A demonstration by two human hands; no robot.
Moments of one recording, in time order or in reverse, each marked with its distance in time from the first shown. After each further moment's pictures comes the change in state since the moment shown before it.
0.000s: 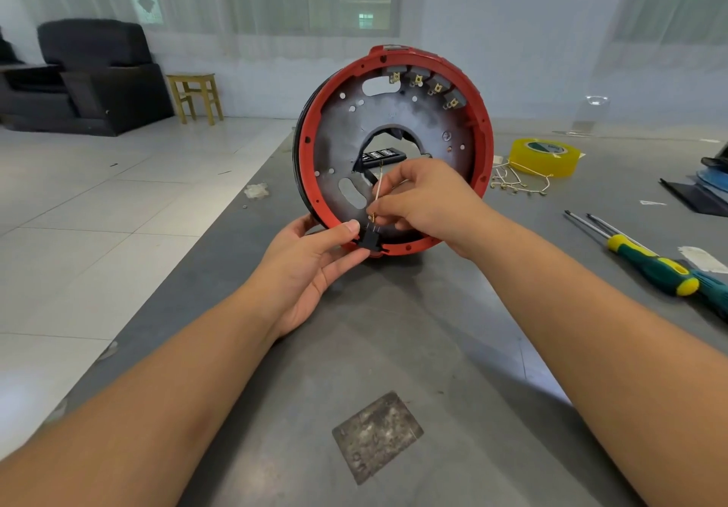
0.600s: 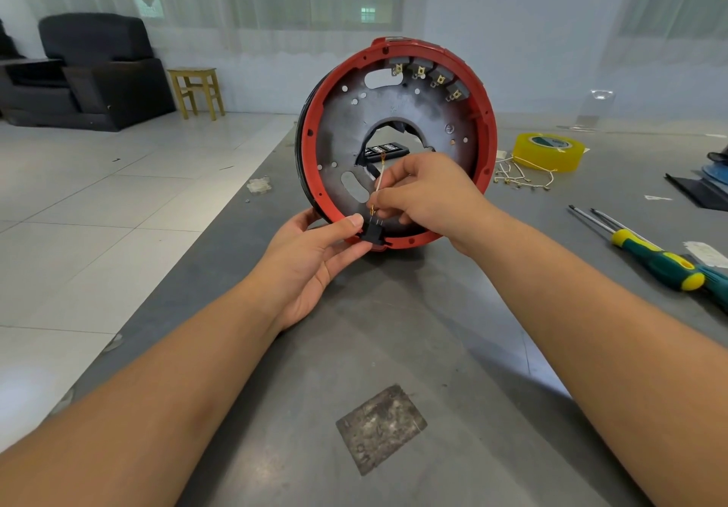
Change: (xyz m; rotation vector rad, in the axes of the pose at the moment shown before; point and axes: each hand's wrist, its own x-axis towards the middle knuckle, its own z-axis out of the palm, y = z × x) left_hand 0.001 0.001 0.000 -0.002 0.011 -0.016; right_hand 0.002 0.001 0.003 -0.056 0.030 -0.017
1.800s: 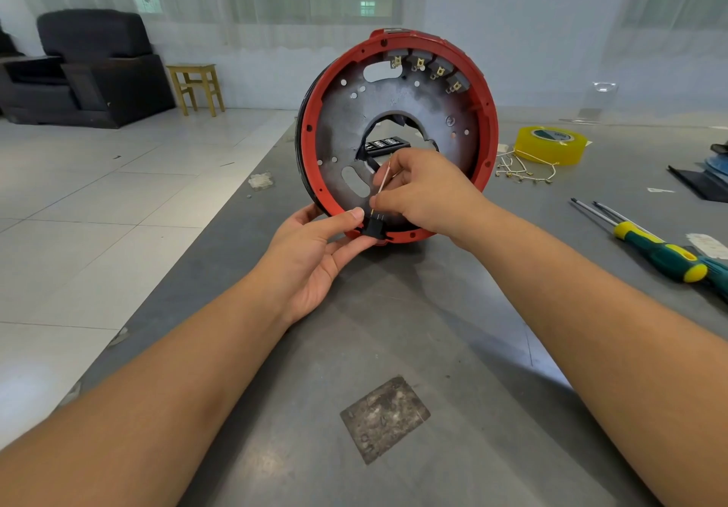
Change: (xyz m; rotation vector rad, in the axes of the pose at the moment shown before) left_hand -0.001 -0.002 0.002 -0.094 0.035 -0.039; right_hand 0.001 0.003 0.004 -0.187 -0.009 -0.058
